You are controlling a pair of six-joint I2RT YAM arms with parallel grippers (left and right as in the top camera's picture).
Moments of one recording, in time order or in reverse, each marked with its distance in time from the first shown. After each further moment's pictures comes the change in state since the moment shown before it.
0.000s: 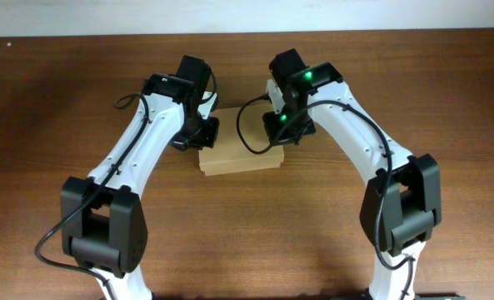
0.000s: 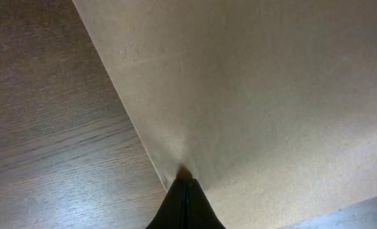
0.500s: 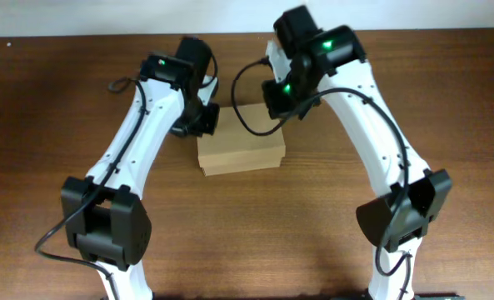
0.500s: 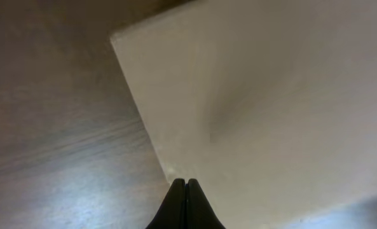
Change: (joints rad) left arm -0.003 0.040 0.195 -0.138 -0.020 0.000; right arm 0.002 0.032 0.426 -0.266 0.002 -0.009
